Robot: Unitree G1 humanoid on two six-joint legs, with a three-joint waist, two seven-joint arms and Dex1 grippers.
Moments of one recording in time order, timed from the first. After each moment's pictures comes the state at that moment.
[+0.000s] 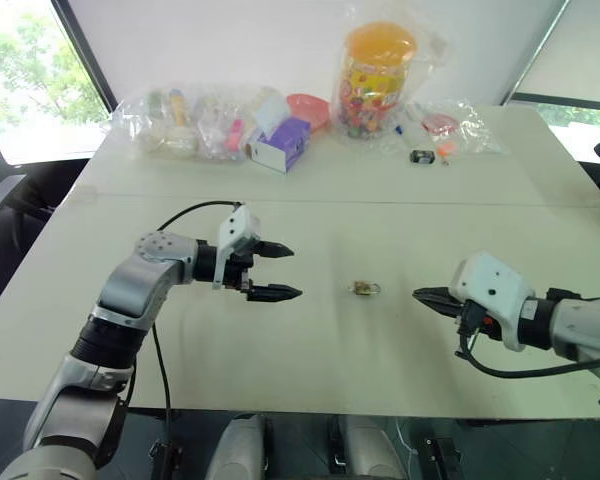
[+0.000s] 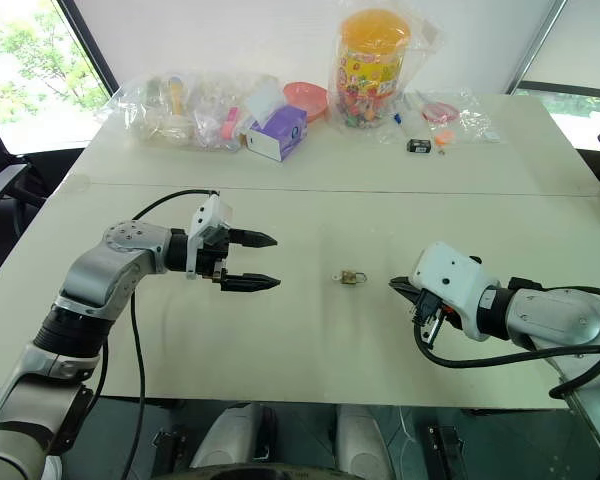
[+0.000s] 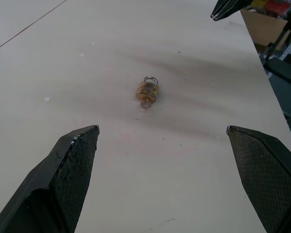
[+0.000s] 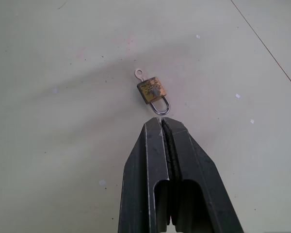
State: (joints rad) left arm -0.56 0.57 -0.18 -0.02 -0.39 0.53 -1.22; right arm 0.07 -0.98 -0.28 -0.80 0.39 0.79 0.83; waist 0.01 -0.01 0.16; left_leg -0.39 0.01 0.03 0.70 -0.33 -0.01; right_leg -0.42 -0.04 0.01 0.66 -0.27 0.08
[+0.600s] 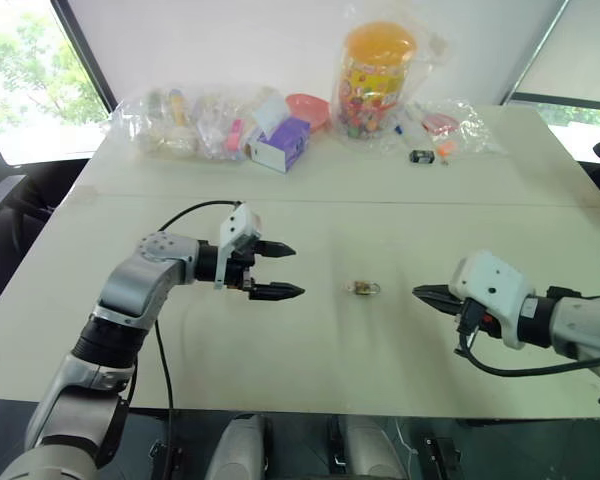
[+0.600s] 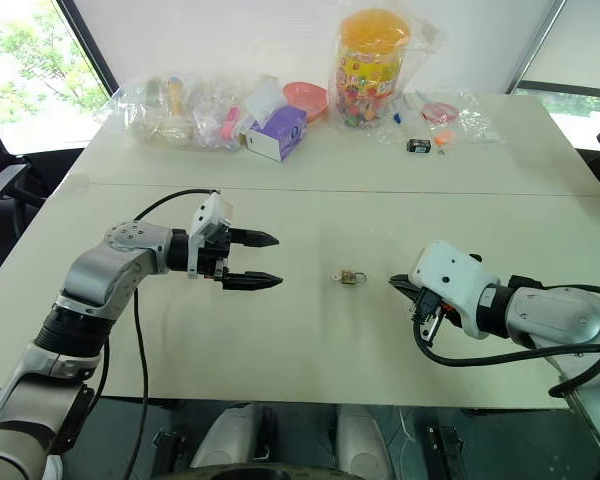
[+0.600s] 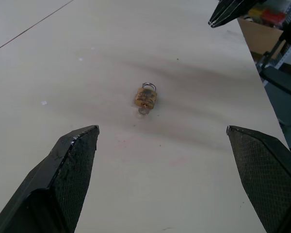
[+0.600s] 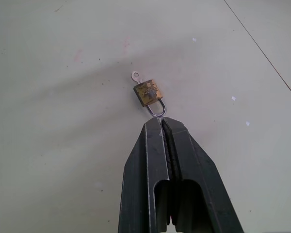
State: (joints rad) left arm -0.57 0.56 -0.18 -0.02 -0.42 0.56 -1.20; right arm 0.06 -0.98 -0.28 -0.80 0.39 0.79 0.82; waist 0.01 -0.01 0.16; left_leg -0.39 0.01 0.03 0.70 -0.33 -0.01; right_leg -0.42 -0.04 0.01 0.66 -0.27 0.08
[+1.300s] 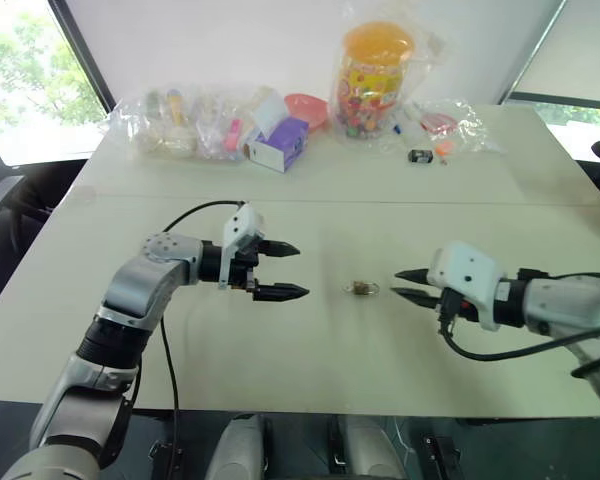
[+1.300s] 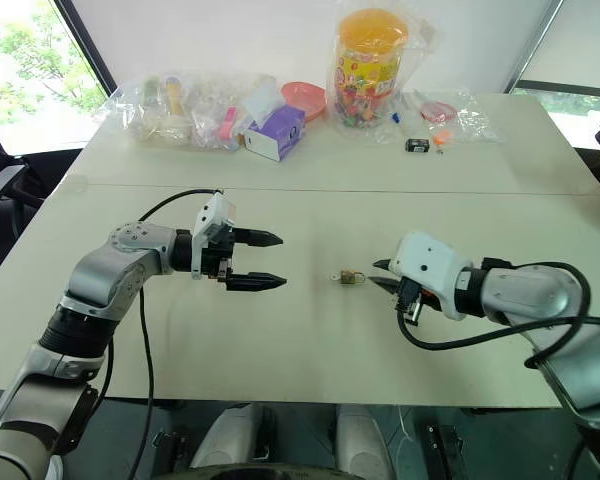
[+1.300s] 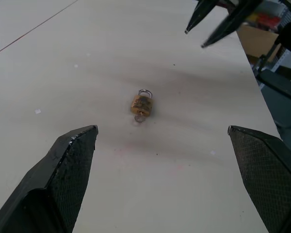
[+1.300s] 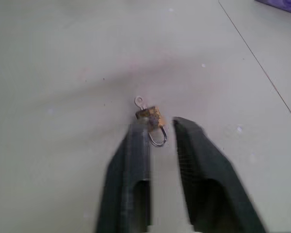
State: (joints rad) left arm -0.57 0.54 -0.19 -0.03 -0.42 0.56 -1.19; right arm -0.13 -0.98 -0.06 -0.66 0.36 0.69 0.86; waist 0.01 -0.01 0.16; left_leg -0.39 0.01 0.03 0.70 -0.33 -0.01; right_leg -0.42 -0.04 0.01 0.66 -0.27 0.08
